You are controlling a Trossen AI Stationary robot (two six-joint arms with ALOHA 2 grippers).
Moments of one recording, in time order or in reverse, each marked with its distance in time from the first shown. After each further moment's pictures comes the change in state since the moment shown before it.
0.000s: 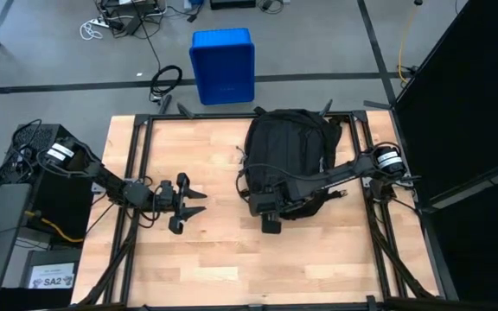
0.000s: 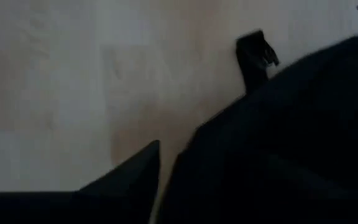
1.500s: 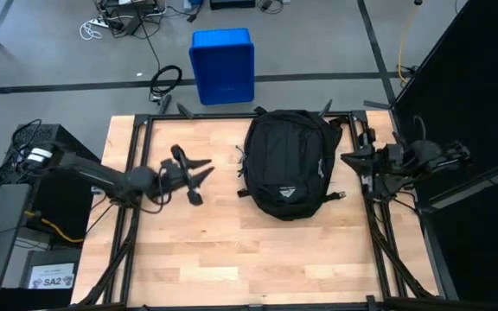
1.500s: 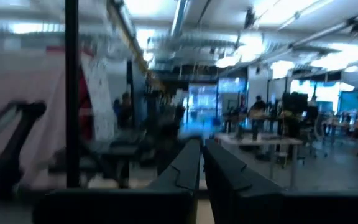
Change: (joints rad) left arm 0.246 -0.359 0.365 -0.773 -0.154 0.268; right arm 0.074 -1.661 -1.004 0.858 0.143 -0.366
